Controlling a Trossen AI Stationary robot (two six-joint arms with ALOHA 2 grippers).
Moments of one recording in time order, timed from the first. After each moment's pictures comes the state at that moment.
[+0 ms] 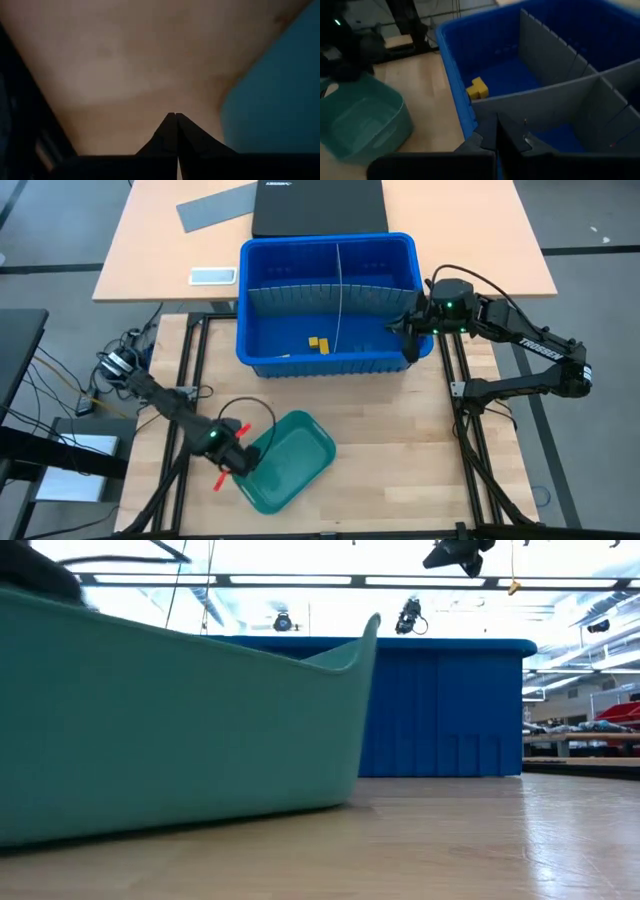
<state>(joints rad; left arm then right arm) -0.65 1.47 0.97 -1.04 0.07 -1.98 -0.39 1.03 1.24 -0.70 -0.11 -0.02</state>
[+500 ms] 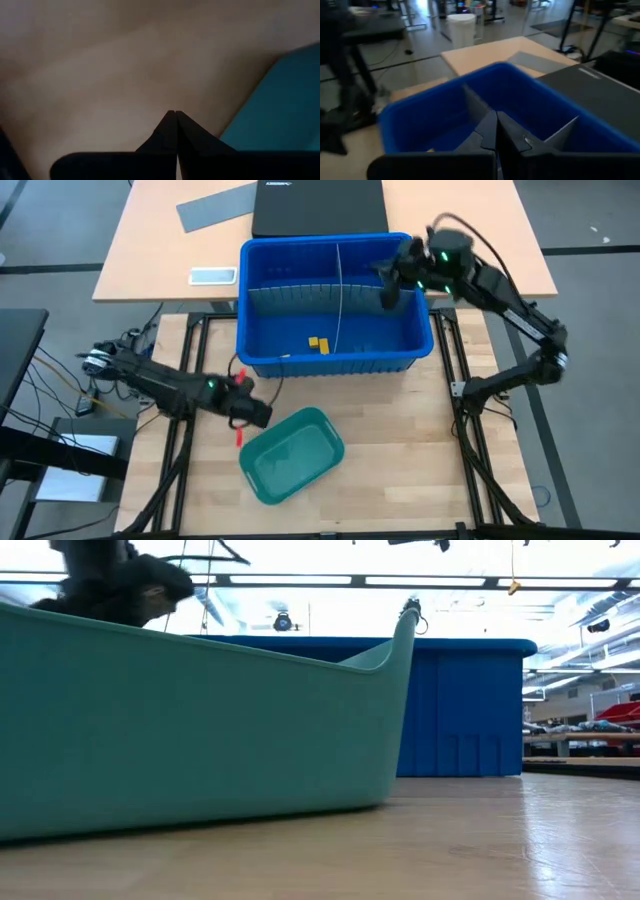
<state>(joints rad) -0.29 1.29 0.97 -1.07 -0.23 -1.47 -0.53 1.30 1.64 -0.60 0.01 -0.02</state>
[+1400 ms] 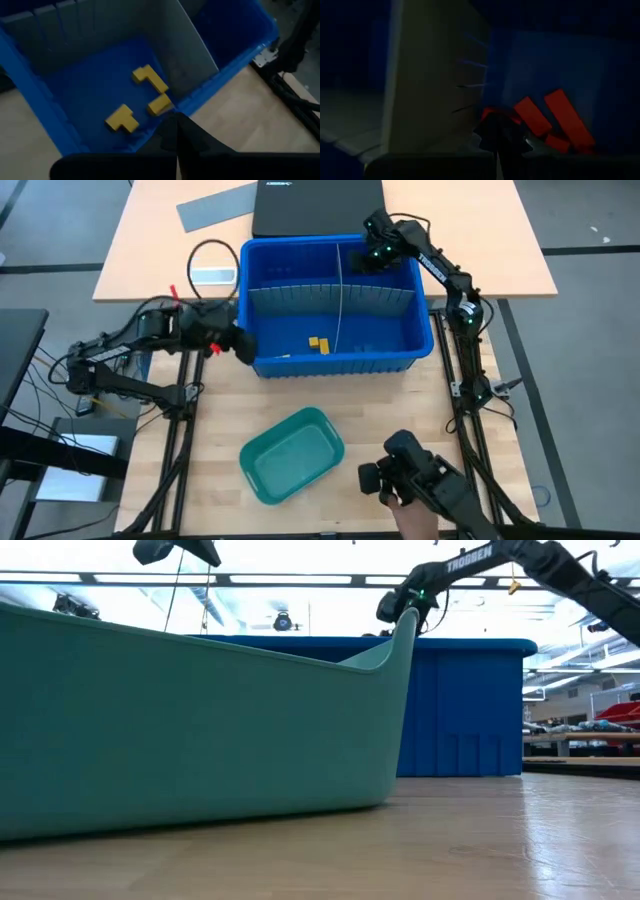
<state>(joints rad) 0.17 1.09 1.43 -1.05 -0.30 -0.73 -0.92 2.15 2.29 -1.19 -0.14 0.49</state>
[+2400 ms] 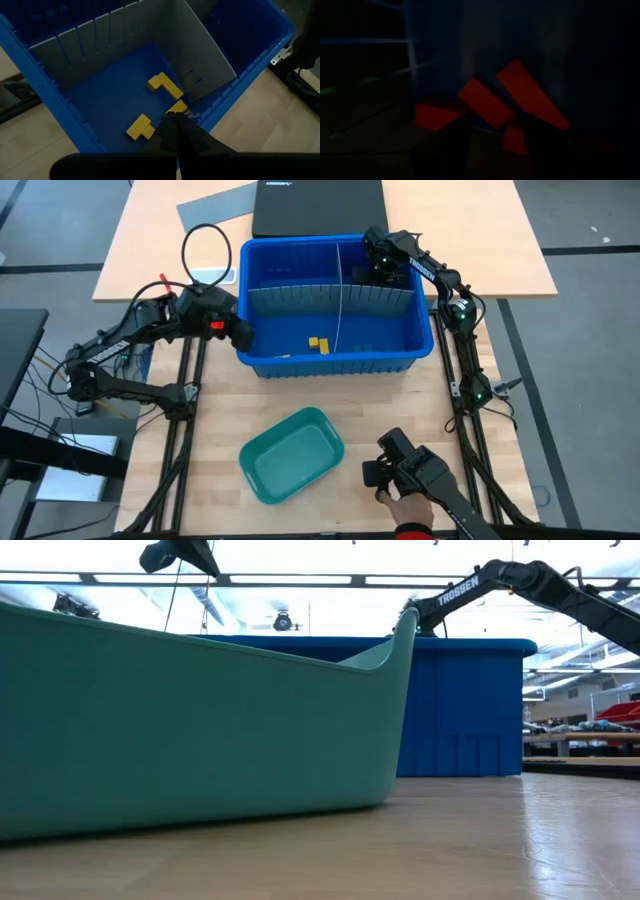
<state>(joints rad) 0.37 1.09 1.44 -1.05 -0.18 -0.52 -0.97 2.26 2.19 -1.24 -0.09 0.54</state>
